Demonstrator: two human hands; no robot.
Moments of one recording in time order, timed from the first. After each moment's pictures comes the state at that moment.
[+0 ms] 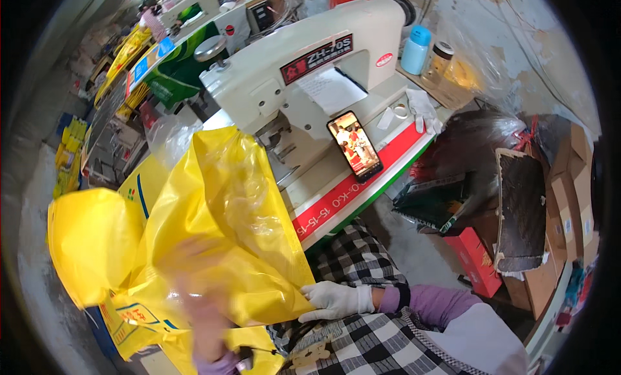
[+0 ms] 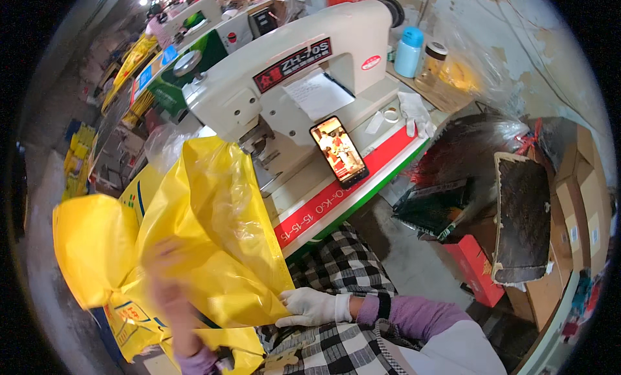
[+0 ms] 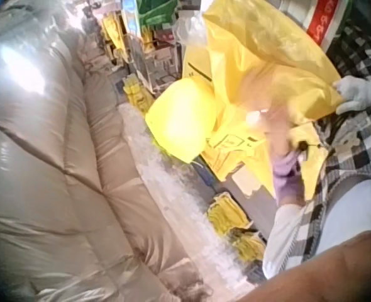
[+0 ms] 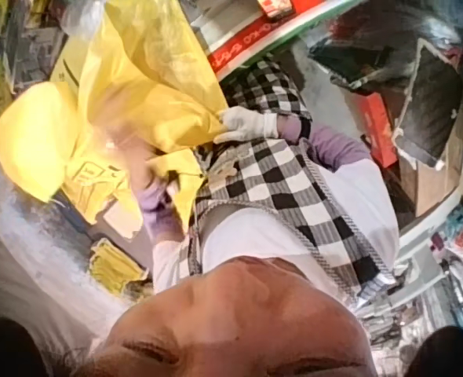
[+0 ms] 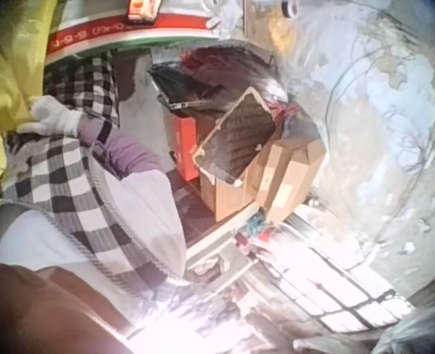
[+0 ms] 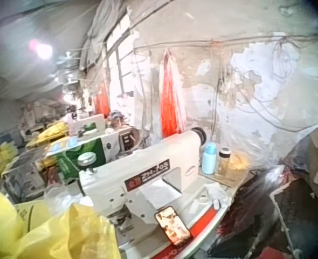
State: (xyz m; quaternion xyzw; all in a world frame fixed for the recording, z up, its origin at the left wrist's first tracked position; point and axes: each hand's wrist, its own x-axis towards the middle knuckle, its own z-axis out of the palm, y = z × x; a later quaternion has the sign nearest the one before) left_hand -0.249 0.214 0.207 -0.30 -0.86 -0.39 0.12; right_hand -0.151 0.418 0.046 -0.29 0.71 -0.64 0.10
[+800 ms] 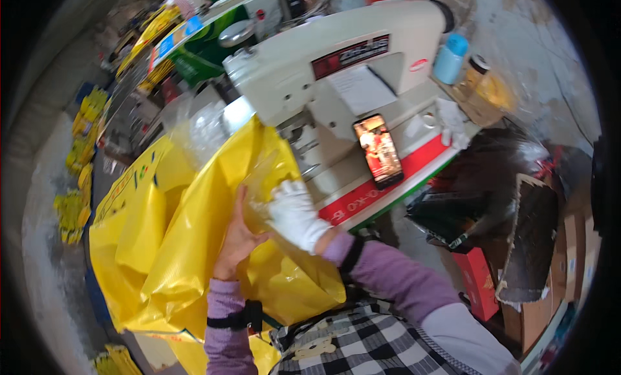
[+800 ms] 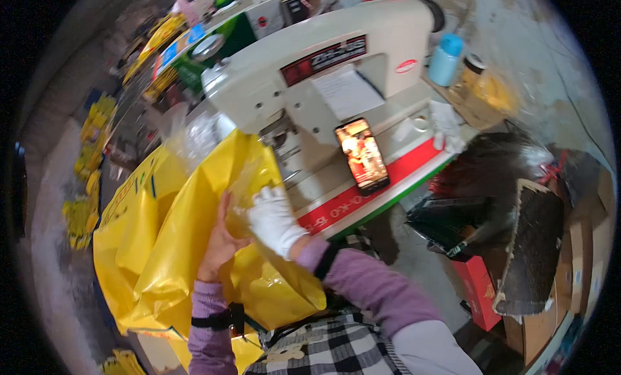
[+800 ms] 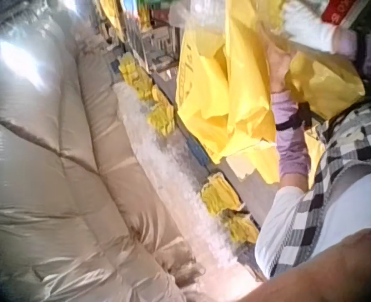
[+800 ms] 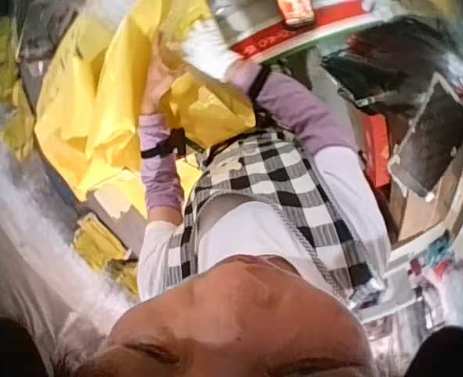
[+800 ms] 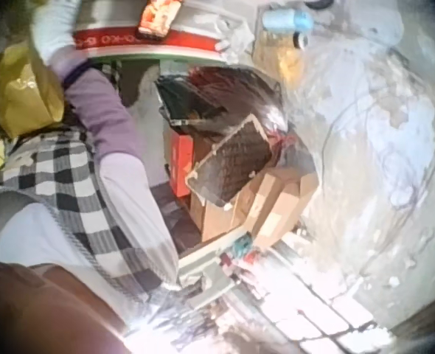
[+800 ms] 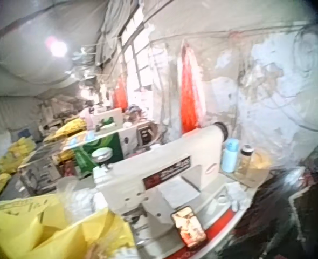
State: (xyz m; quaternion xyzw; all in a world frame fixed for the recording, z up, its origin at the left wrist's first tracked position) left_hand -0.341 0.224 0.076 -0.21 -0.85 -0.46 -0.13; right_hand -0.319 0.403 0.053 -0.15 0.95 -0.21 -0.19
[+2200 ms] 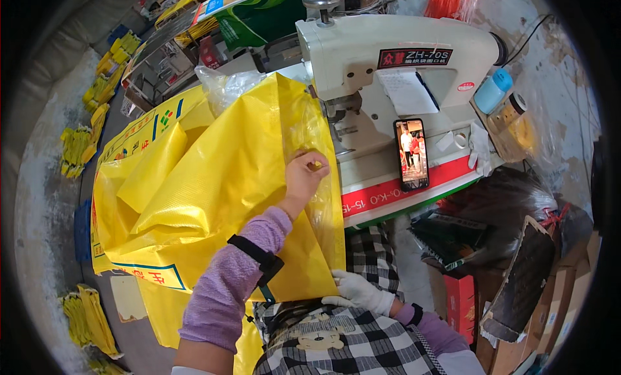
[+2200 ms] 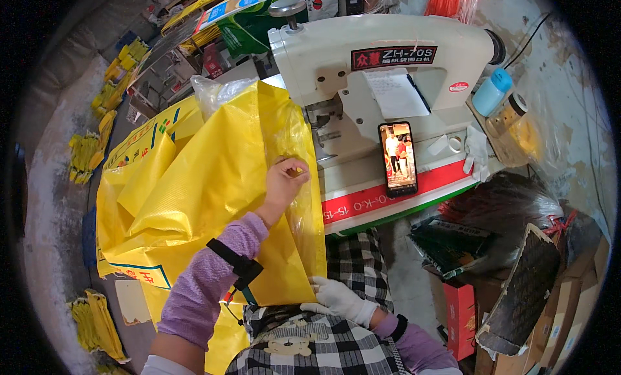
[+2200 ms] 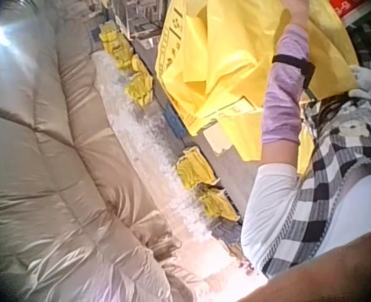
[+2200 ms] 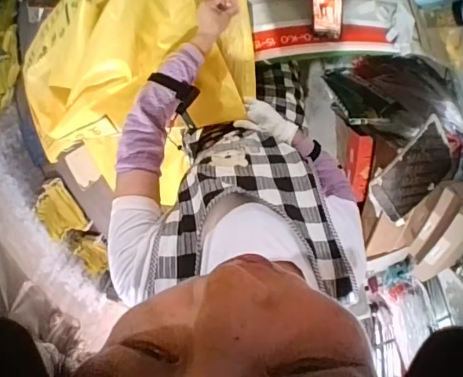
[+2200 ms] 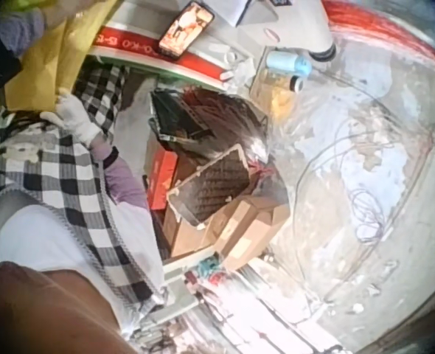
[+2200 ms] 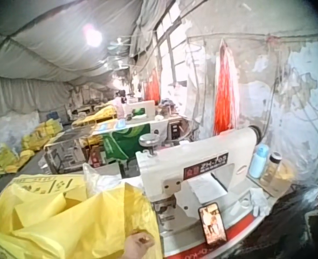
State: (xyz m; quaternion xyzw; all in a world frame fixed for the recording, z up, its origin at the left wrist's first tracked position) left_hand -0.371 0.312 0.011 -0.14 -0.85 -0.51 0.04; right_hand -0.137 0.453 0.001 -0.40 0.77 -0.50 0.05
